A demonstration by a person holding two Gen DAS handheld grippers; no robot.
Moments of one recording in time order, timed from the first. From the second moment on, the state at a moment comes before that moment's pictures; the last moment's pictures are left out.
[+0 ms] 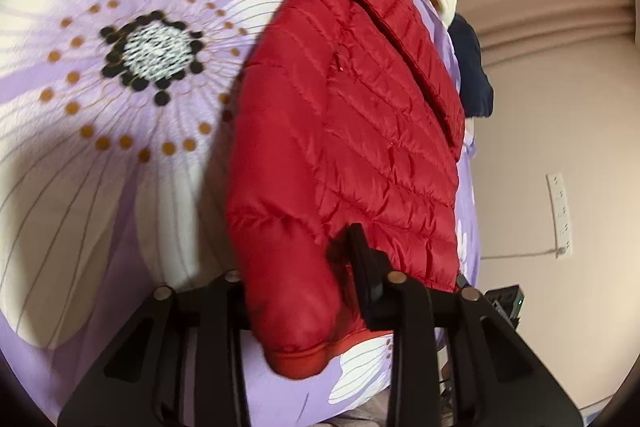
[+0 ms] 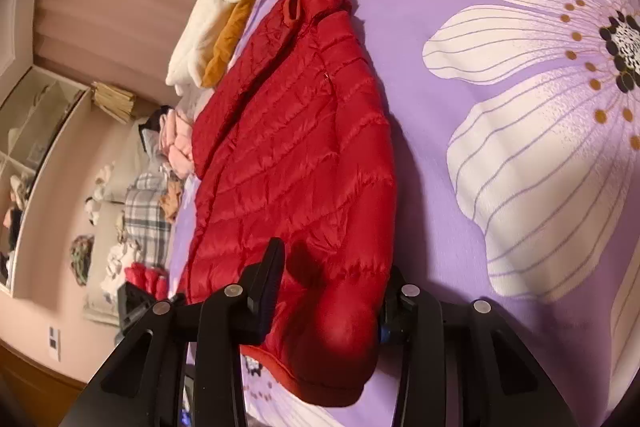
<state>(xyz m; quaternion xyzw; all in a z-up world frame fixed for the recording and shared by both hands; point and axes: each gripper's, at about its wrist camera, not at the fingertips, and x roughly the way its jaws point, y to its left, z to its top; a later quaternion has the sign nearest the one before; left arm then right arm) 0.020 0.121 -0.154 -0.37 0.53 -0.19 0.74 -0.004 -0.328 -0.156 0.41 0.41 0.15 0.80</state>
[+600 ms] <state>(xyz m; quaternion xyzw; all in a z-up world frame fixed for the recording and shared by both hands) 0.010 0.121 -0.150 -0.36 0.51 -0.17 0.76 -0.018 -0.316 -0.146 0.37 0.38 0.13 0.84</state>
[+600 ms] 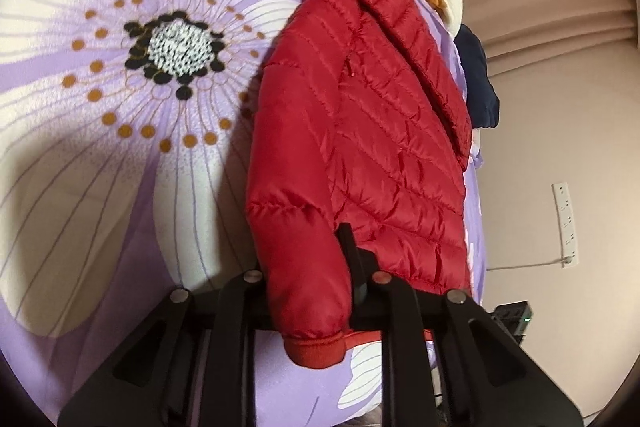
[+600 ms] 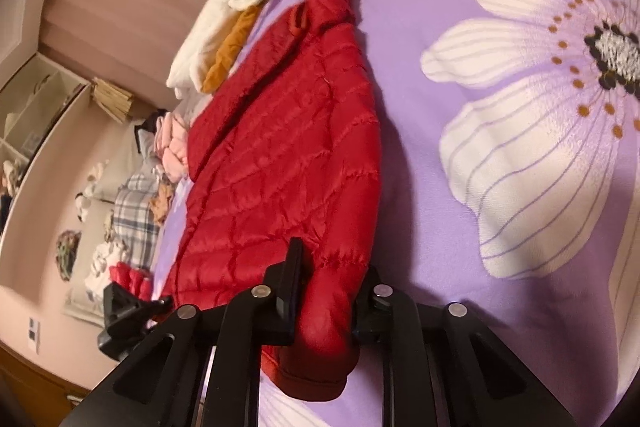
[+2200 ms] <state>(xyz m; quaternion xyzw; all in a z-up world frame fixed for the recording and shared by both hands) -0.098 0.136 0.001 -0.29 0.31 -0.34 0.84 -0.086 -0.290 -0.010 0.24 0.21 0.32 0.89</state>
